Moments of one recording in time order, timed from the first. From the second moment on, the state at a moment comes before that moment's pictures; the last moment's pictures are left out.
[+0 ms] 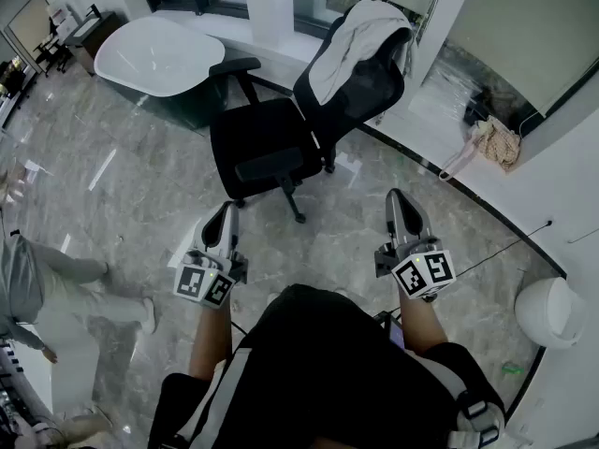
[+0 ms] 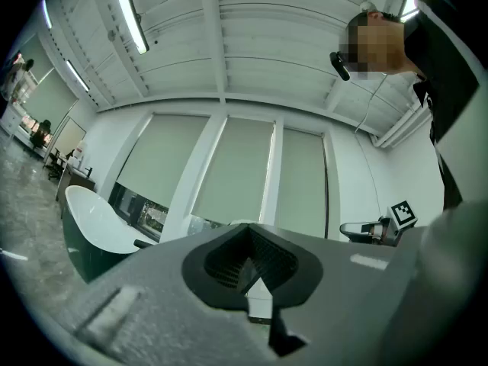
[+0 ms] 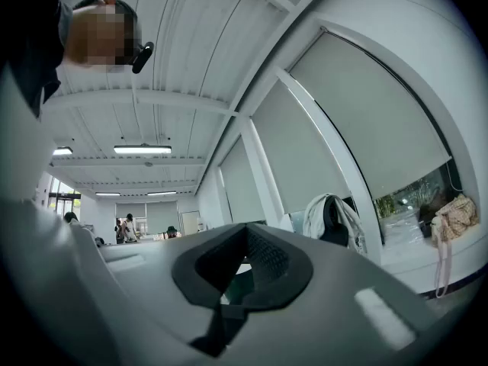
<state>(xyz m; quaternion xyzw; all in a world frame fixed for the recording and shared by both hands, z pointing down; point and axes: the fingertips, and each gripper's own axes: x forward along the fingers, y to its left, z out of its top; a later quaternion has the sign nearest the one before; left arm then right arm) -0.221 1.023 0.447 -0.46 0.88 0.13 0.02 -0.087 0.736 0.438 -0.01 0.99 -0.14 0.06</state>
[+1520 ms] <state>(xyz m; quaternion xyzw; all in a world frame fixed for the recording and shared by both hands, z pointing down) -0.148 0.799 0.434 -0.59 0.80 0.12 0.02 0.061 0.572 0.436 -0.13 0.98 -0.14 0.09</state>
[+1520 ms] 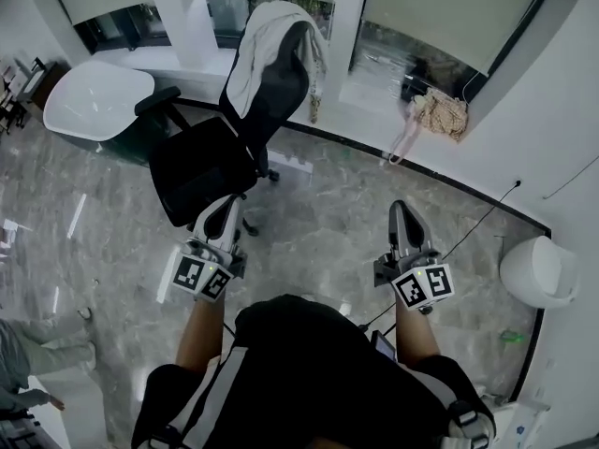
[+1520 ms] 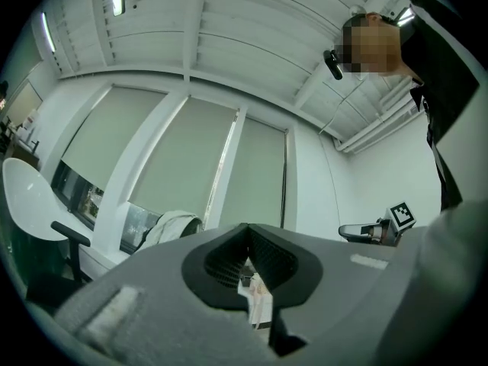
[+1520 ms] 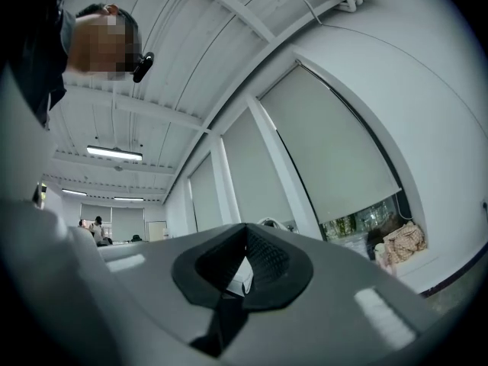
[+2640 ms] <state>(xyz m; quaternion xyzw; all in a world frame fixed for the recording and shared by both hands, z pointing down) -0.198 0.575 0.438 -0.72 0.68 0.15 0.01 0.073 0.431 0.436 -0.31 0.94 -0.12 0.11</state>
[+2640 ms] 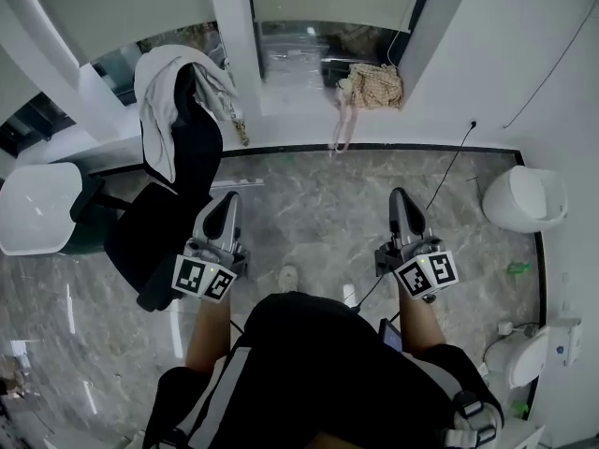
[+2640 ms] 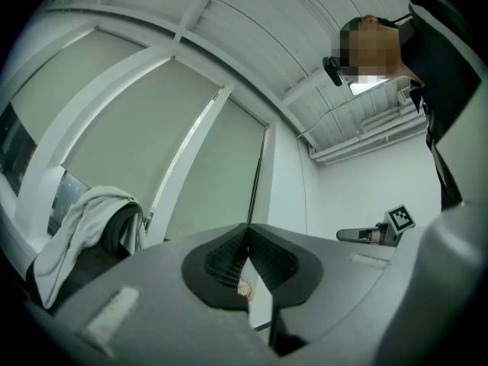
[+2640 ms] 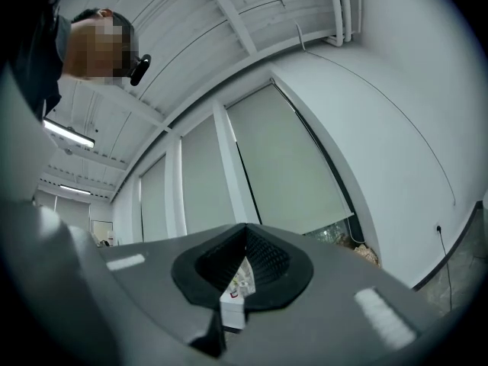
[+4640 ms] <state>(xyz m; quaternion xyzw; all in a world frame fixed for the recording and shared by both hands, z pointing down) -0.143 0.157 0.444 -0.82 0.56 0.13 -0.03 0.147 0.103 0.428 -0.42 0.89 -0.10 0.17</state>
